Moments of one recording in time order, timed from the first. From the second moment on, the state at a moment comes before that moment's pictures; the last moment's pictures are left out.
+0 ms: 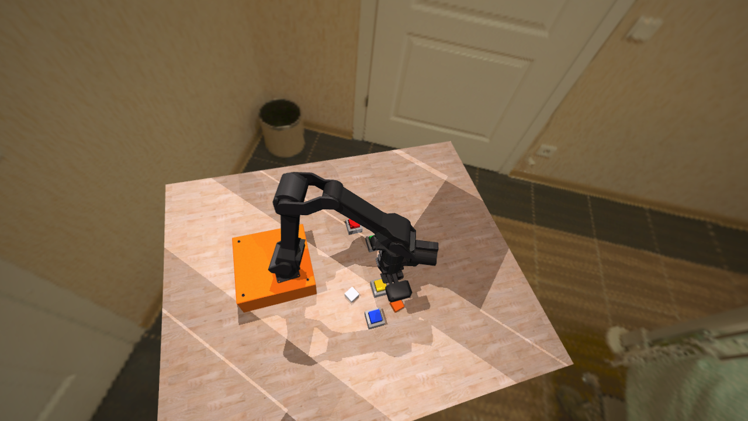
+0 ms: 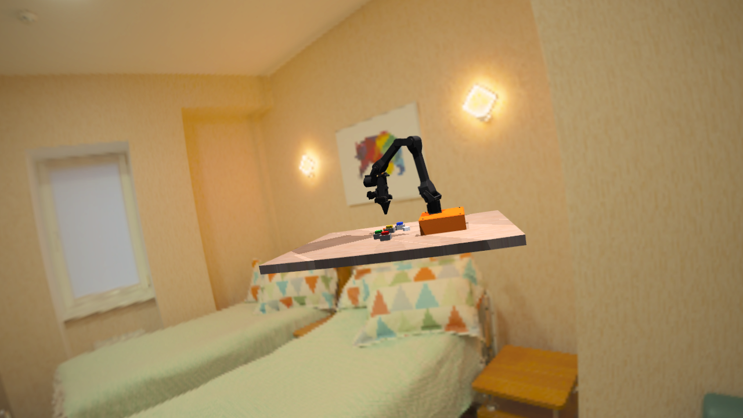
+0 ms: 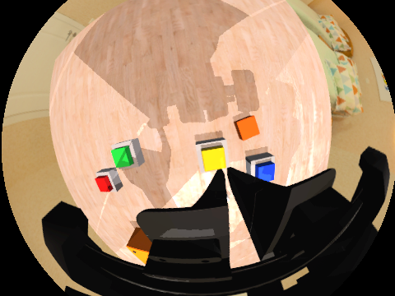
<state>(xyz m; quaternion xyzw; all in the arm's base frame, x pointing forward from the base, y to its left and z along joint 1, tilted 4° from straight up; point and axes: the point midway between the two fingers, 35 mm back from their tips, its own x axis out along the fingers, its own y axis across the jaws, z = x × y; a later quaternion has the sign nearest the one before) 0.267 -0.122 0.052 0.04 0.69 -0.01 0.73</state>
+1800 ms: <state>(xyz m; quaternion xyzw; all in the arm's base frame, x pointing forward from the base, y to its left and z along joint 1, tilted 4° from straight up) 0.259 -0.116 0.008 0.05 0.70 0.00 0.72</state>
